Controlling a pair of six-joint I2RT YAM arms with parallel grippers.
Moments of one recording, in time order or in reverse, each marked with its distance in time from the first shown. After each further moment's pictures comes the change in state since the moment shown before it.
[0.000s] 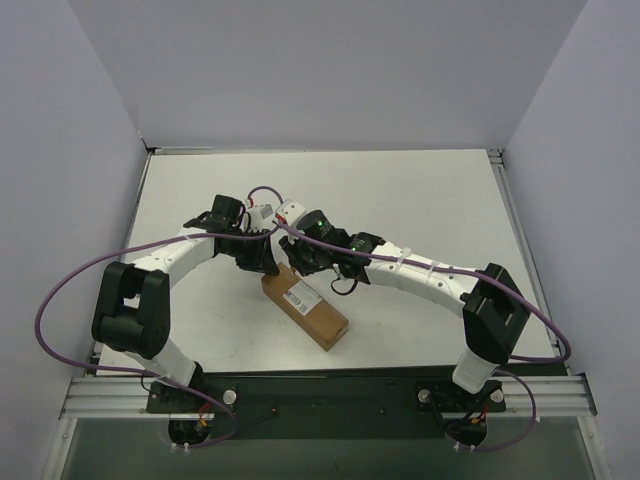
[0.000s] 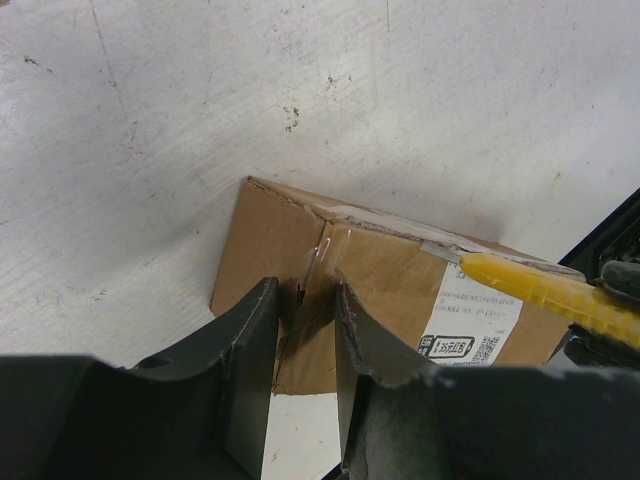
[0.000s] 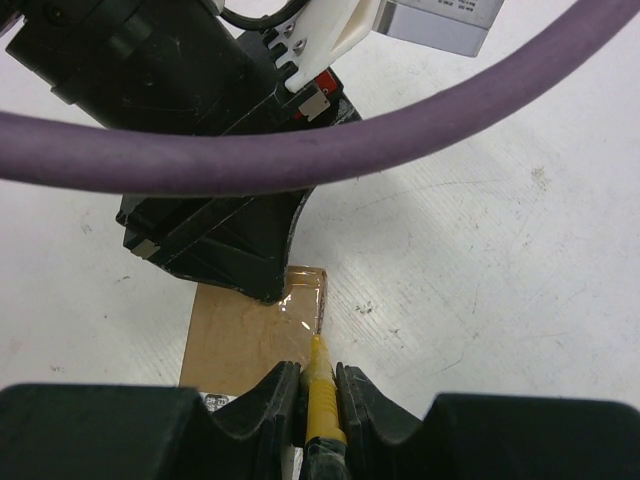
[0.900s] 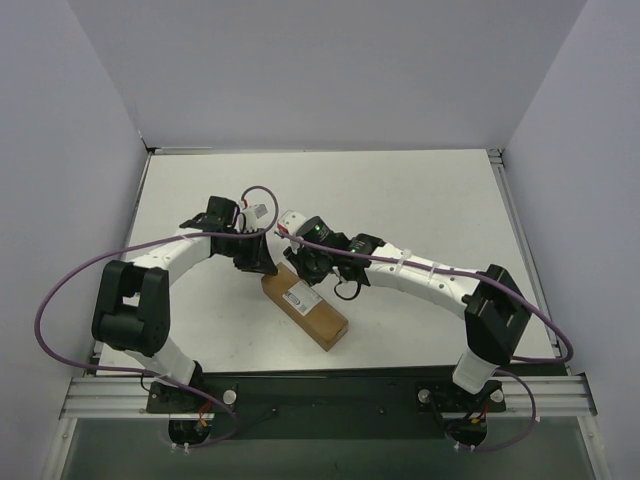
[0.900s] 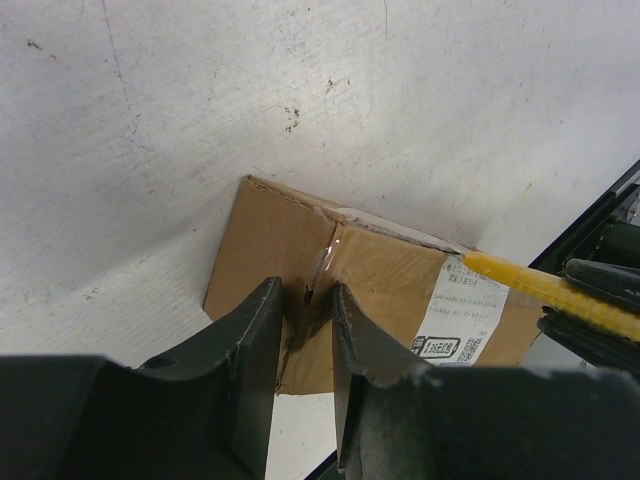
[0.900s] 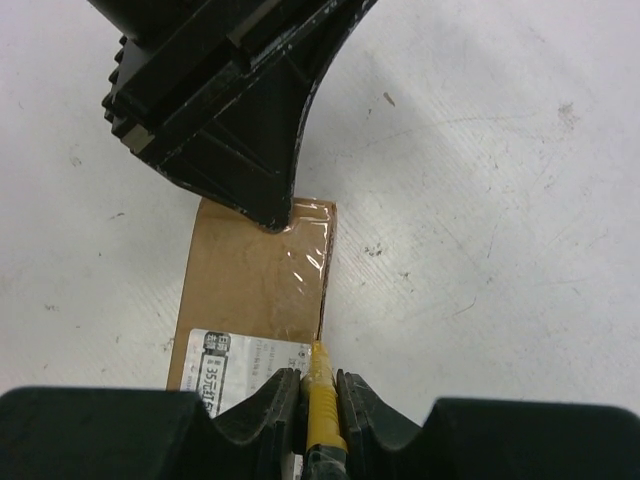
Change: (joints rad) left arm 0.044 0.010 -0.016 0.019 0.055 -0.042; right arm 0.013 -0.006 0.000 -0.135 0.003 -0.008
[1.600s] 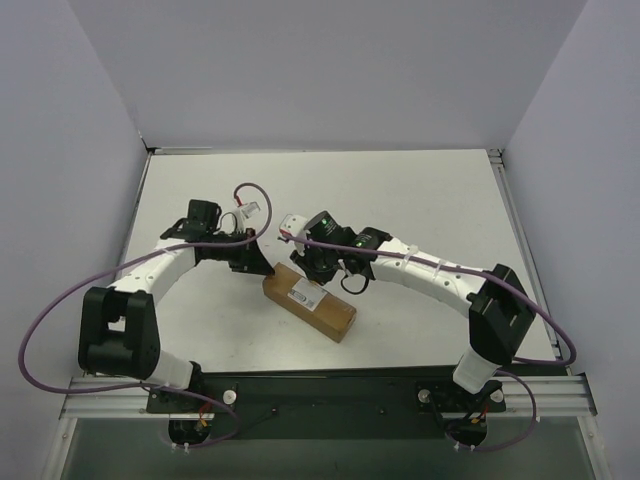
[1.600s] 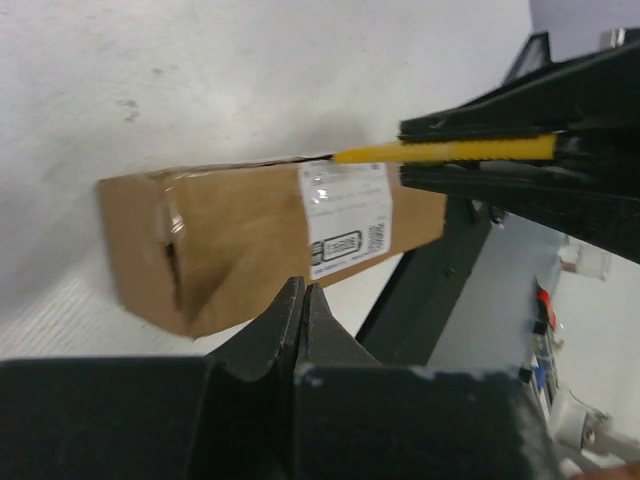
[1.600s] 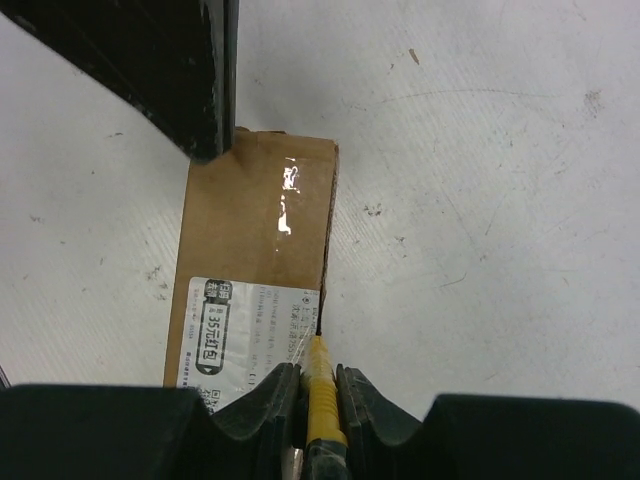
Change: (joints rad) left arm 0.092 -0.167 -0.063 -0.022 0.296 0.142; right arm -0.048 -0.017 0.008 -0.103 -0.093 -0.168
